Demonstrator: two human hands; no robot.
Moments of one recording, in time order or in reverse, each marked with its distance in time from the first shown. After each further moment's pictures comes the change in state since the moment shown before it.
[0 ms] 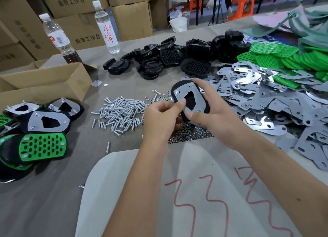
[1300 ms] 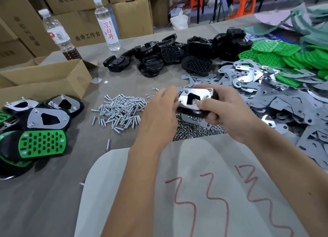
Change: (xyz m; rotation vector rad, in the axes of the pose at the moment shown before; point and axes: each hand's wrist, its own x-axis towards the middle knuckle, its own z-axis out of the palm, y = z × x) left_hand 0.003 0.004 -0.020 0.888 -0.097 0.725; right_hand 0.007 -0.005 -0.014 0.252 0.023 0.098
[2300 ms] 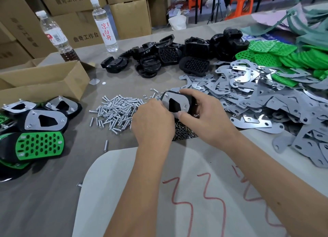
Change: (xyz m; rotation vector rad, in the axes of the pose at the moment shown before) left_hand 0.003 0.010 0.012 0.277 0.097 -0.500; right_hand -0.008 0.008 0.035 -0.531 0.138 -0.261
